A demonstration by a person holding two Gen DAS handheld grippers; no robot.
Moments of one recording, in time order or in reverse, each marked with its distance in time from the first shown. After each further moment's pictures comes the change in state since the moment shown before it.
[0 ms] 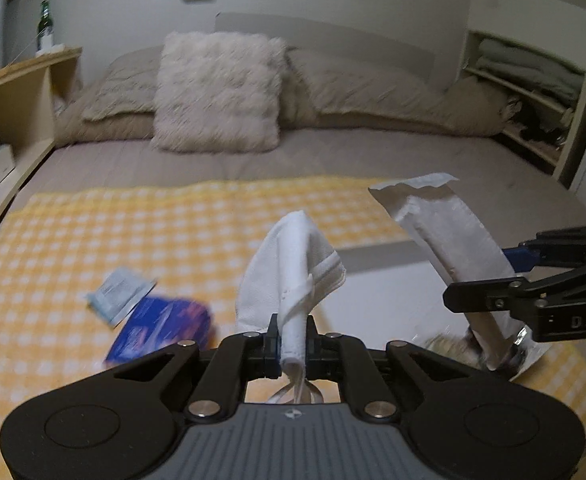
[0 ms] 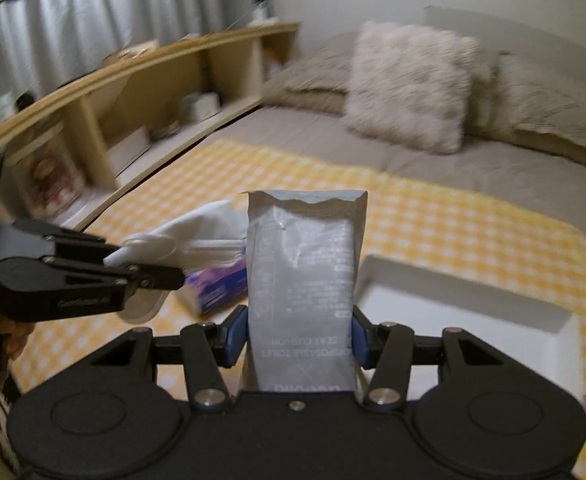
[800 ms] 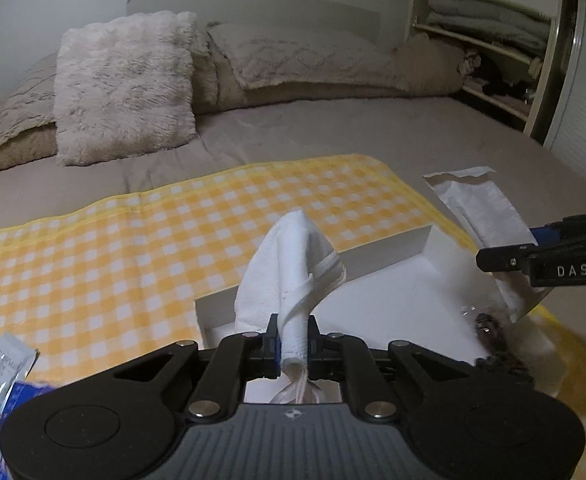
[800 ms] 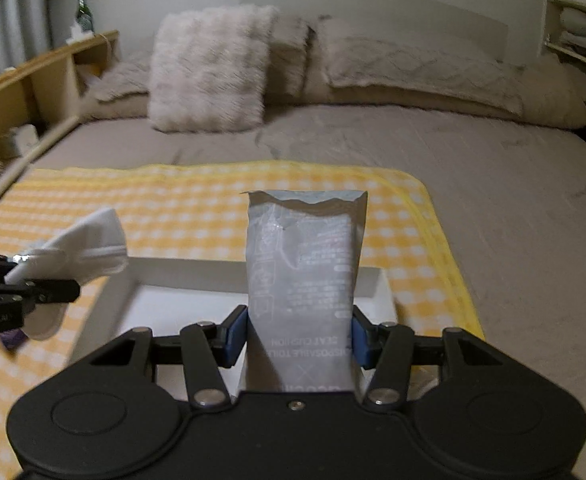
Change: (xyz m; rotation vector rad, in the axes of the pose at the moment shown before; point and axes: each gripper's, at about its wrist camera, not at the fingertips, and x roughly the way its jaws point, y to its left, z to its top) left arm 0.139 -0.086 0.050 0.131 0.048 -0.118; right arm 0.018 -0.171 -0.027 0.222 0.037 -0.390
